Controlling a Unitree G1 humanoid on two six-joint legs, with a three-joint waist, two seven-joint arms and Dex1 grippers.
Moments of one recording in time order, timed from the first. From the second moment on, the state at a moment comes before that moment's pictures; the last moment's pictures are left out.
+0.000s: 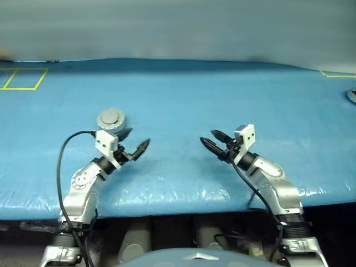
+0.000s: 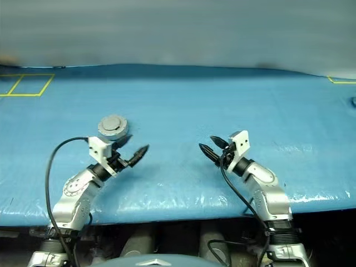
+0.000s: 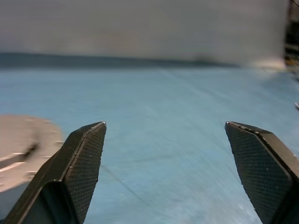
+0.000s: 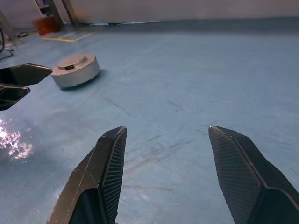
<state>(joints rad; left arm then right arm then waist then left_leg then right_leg) -0.07 0.41 -0.05 0.01 -0.36 0.02 -0.67 -0.13 -0.40 -0.03 -0.02 0.42 0.24 0.74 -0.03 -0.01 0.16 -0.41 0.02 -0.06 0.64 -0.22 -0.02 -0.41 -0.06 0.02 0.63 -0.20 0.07</state>
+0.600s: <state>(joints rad) -0.10 0.40 -0.09 0.16 -0.22 -0.06 -0.75 -0.04 -0.42 0.00 -0.05 0.28 0.16 0.69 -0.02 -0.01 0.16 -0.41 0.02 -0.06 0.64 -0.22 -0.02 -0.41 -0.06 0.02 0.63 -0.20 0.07</state>
